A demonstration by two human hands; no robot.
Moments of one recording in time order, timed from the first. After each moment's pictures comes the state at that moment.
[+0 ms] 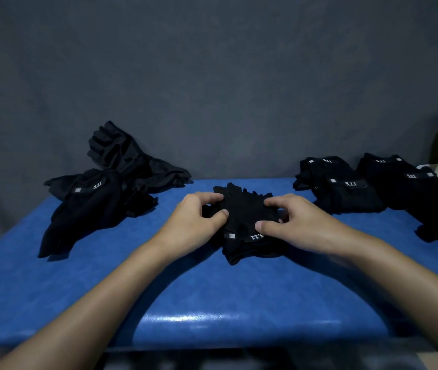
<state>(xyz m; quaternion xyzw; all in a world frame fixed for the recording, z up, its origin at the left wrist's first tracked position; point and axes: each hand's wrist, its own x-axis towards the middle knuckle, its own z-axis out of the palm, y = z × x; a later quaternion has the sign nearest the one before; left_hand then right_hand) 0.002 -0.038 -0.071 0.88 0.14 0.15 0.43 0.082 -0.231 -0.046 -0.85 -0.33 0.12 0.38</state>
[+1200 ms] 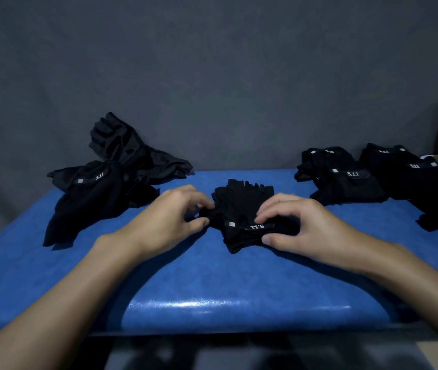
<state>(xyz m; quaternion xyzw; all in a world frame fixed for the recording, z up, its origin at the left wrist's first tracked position) -0.028 -0.007 -0.064 0.96 0.00 0.15 0.23 0.082 -0.250 -0.066 -0.78 -0.50 0.04 0.38</state>
